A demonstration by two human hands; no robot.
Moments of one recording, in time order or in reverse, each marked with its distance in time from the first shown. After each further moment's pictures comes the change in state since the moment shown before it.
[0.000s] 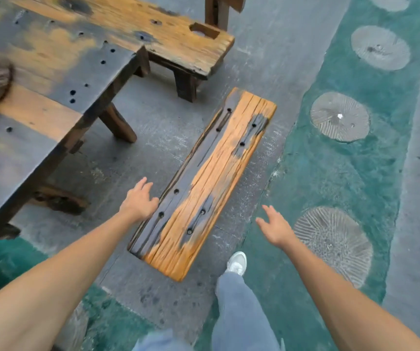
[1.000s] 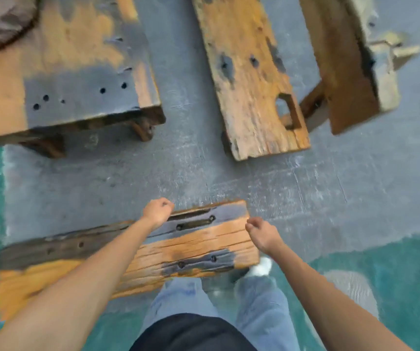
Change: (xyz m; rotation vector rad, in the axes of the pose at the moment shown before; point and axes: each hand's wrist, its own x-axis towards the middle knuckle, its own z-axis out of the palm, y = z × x) left_hand 0.369 0.298 -0.179 -1.019 0.169 -0.746; right_hand 0.537 -0.276 -0.415 -0.584 -0.430 -0.301
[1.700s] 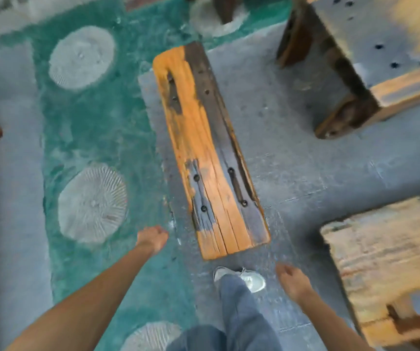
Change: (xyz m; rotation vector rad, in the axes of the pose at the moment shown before) left_hand -0.163 0.027 0.366 -0.859 0.280 -1.076; right_hand 0.175 0.027 -0.129 -1.062 -0.424 -0.432
